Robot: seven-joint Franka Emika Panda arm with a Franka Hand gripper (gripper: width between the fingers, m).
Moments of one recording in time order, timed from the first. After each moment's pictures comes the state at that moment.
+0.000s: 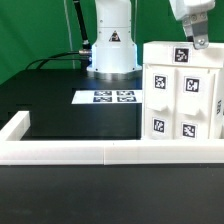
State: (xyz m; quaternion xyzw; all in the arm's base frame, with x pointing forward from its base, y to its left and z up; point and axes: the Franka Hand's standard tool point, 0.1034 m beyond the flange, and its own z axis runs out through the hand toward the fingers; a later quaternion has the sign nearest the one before) arm 0.603 0.088 0.168 -0.65 0.75 0.03 0.14
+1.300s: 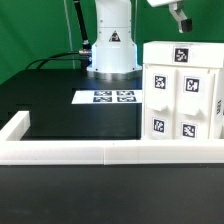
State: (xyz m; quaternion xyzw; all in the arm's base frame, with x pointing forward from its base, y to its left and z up) arm 0.612 0.108 0.190 -0.93 0.34 -0.01 0.10
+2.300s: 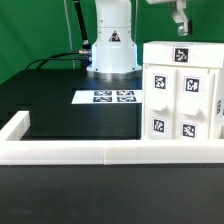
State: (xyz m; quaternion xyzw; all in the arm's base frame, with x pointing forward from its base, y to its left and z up) arm 0.609 0.106 0.183 -0.97 -0.24 -0.05 0.03
